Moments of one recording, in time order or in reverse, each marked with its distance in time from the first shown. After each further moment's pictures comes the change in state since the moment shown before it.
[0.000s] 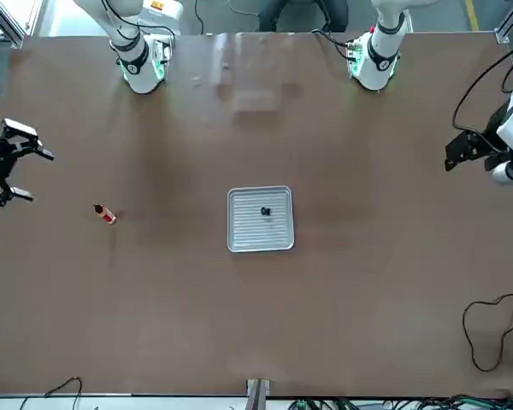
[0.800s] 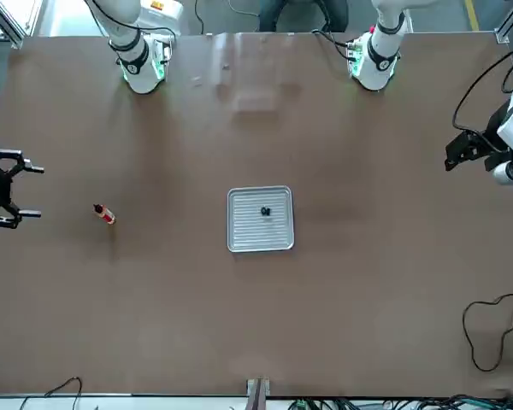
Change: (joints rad) left arm 0.001 0.000 0.000 0.000 0.000 0.000 0.000; right arm -0.312 0.253 0.107 0.067 0.345 -0.195 -0.403
